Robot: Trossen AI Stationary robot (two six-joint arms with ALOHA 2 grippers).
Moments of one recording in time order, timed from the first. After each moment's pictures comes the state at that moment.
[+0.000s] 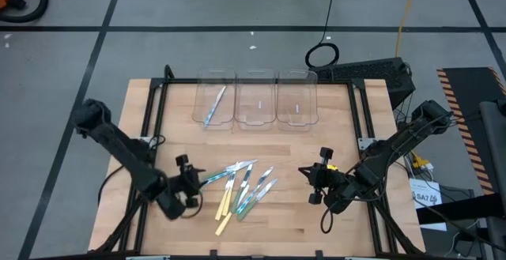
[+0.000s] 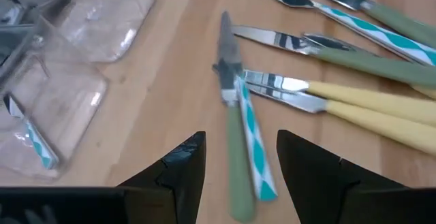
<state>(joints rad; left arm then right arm) -0.83 1.40 0.71 -0.57 -0.83 -0.83 0.68 1.30 0.86 -0.59 0.86 0.53</state>
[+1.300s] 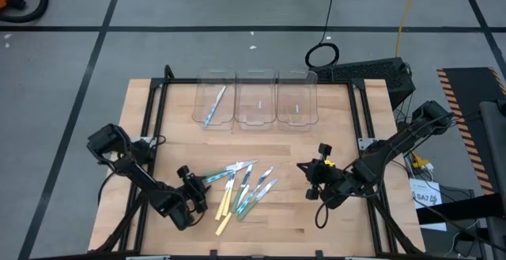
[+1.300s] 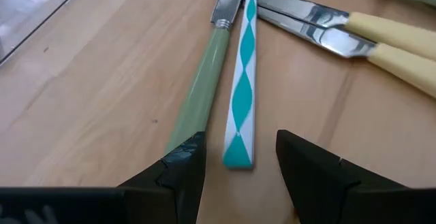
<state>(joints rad) -0.83 1.77 0.71 -0.46 -0.80 -1.26 0.63 1.30 0.86 -0.58 0.86 0.51</state>
